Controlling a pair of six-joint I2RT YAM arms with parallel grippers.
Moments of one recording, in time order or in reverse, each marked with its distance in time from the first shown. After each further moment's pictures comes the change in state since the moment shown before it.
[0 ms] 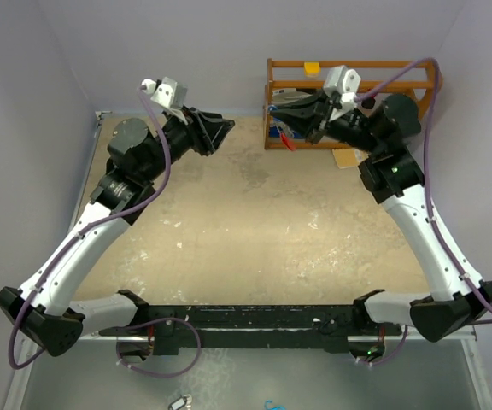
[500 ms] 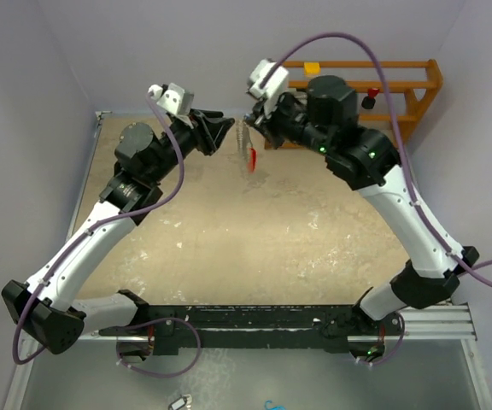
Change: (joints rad) left arm 0.000 0.023 -0.064 0.133 -0.023 0.110; right arm 0.340 0.239 0.537 -0.817 0.718 -0.283
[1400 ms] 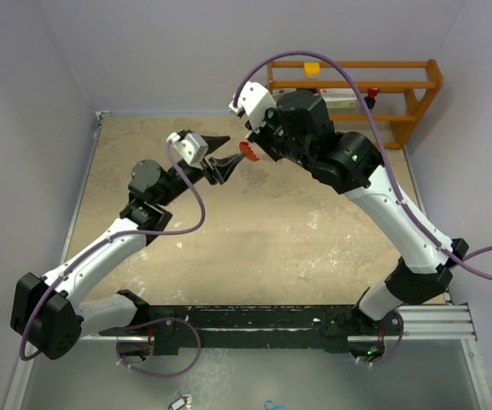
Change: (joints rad) left arm 0.000 -0.040 -0.409 0.423 0.191 0.193; right arm 0.142 0.071 0.055 -0.243 0.409 -0.061
